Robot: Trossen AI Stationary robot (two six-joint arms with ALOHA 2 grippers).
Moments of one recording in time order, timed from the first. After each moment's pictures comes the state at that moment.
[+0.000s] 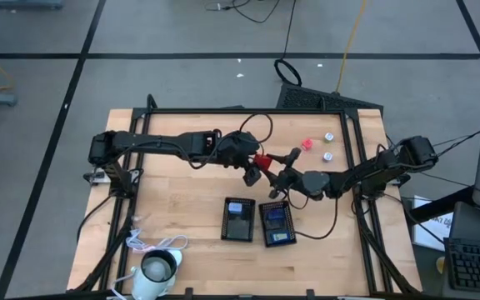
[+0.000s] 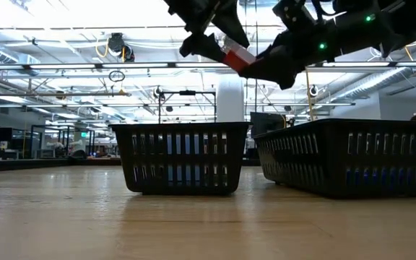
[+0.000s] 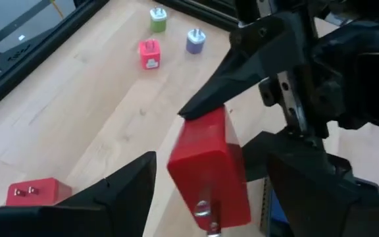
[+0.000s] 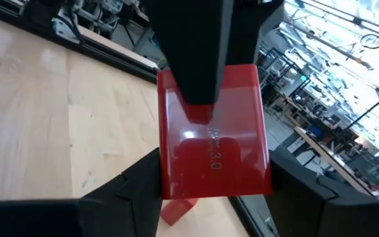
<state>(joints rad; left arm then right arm) 0.05 1.76 1.56 -0.48 -0.13 -0.35 0.19 1.48 0.54 0.86 0.76 -0.54</state>
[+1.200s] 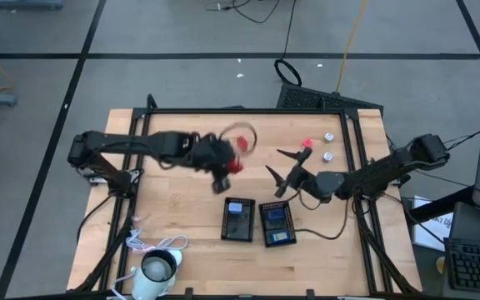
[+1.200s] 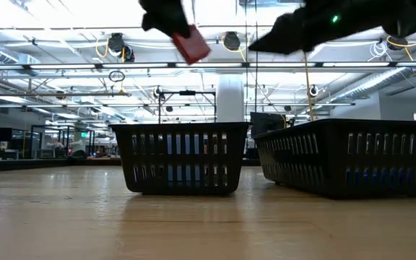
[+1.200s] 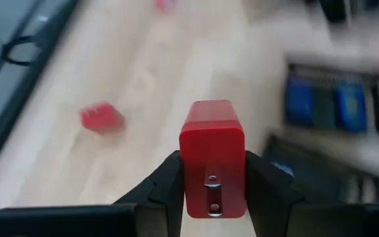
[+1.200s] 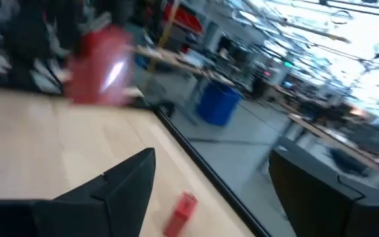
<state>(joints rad) -0.04 1.59 1.56 -0.90 -0.20 -0.25 0.26 1.34 0.53 0.83 0.89 -0.41</state>
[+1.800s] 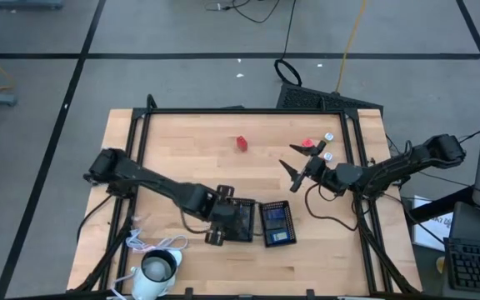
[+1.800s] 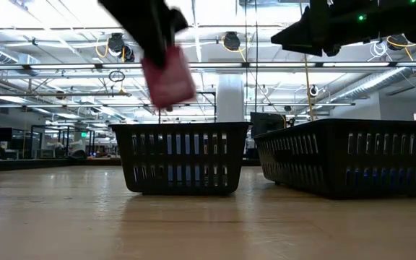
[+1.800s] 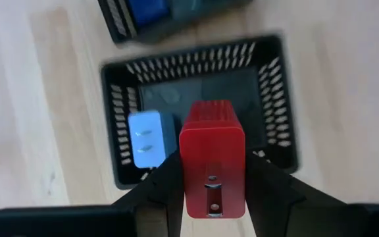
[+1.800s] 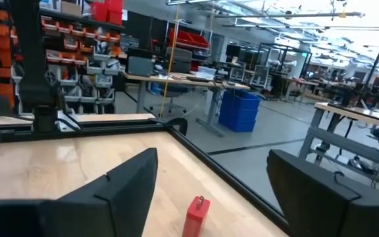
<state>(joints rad) -0.34 1.85 1.56 -0.91 -0.12 -0.08 0.21 1.09 0.36 0.84 0.78 -0.22</state>
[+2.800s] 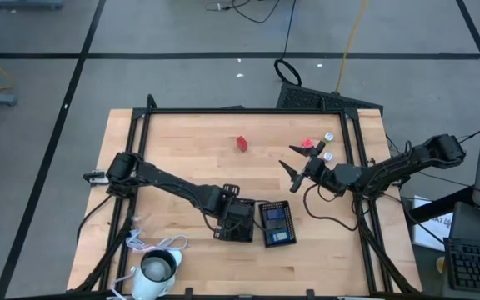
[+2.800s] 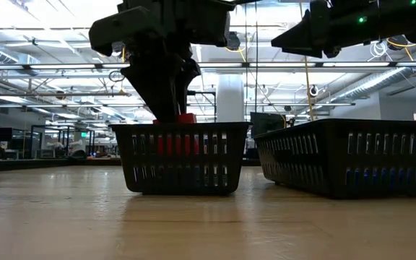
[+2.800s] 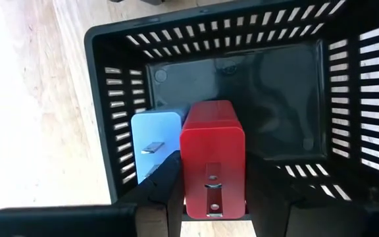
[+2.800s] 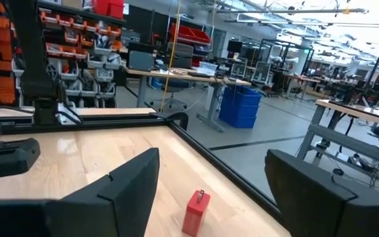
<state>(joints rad) -0.28 2.00 1.56 -0.89 -0.13 -0.05 0.21 1.09 0.36 0.81 0.78 -0.21</state>
